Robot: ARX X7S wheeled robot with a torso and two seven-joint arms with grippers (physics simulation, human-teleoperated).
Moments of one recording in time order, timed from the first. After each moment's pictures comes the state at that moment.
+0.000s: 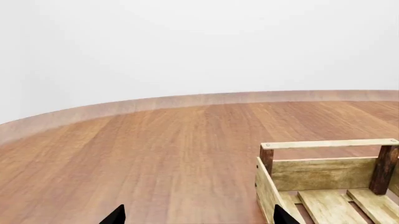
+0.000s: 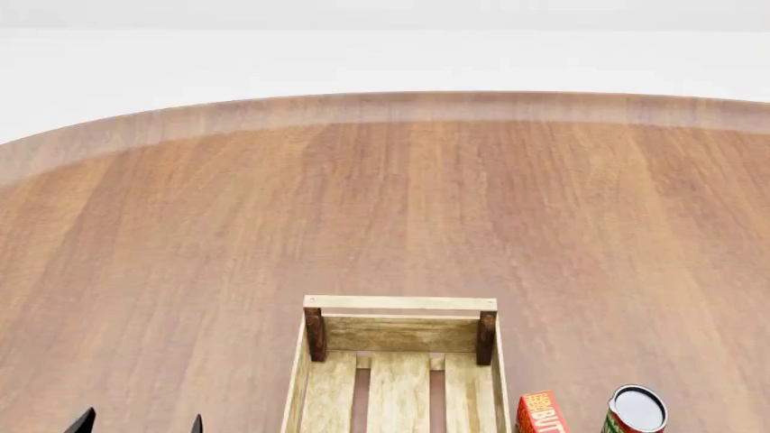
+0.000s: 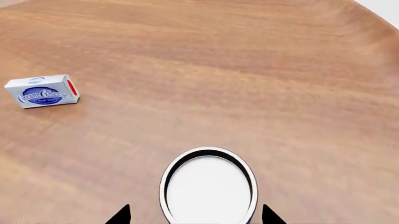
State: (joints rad) left arm -0.03 -0.21 0.28 -0.04 -0.20 0.06 -0.25; right arm 0.00 0.18 0.44 0.14 0.49 0.21 0.76
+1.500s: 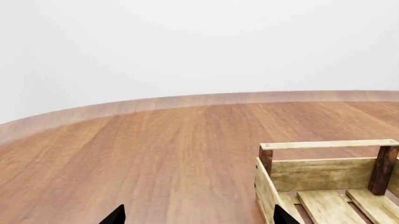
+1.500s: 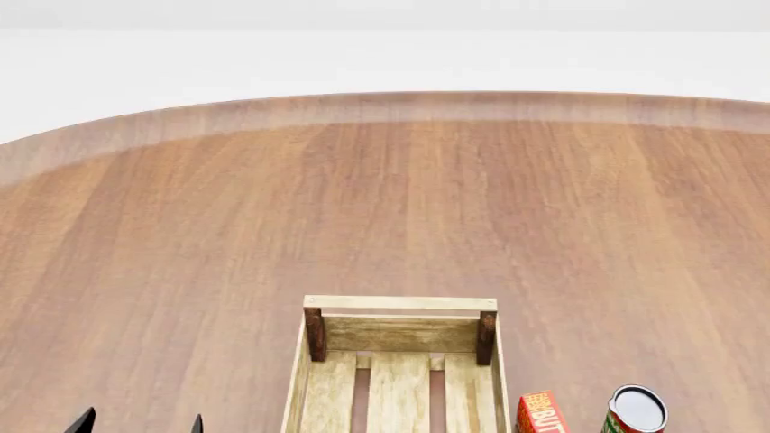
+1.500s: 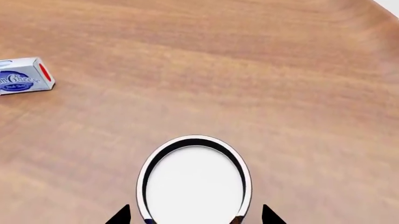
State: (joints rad) left arm -0.04 -0.24 0.31 -0.04 -0.22 0.07 -0.27; right arm 0.04 0.21 0.44 0.27 0.51 0.18 0.76
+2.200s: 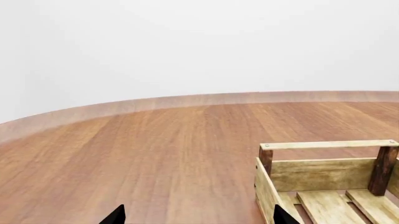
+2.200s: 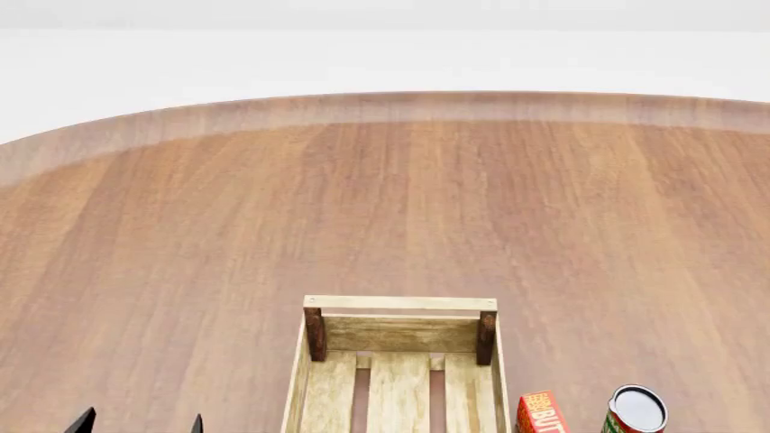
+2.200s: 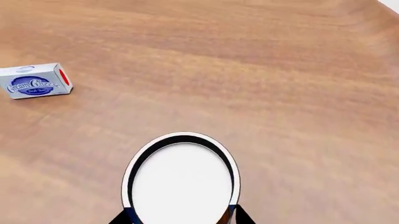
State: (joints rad) left arm -0.04 -0.25 0.32 -0.04 -0.23 0.07 -0.28; right arm 0.02 0.21 0.41 0.22 0.54 0.18 0.77
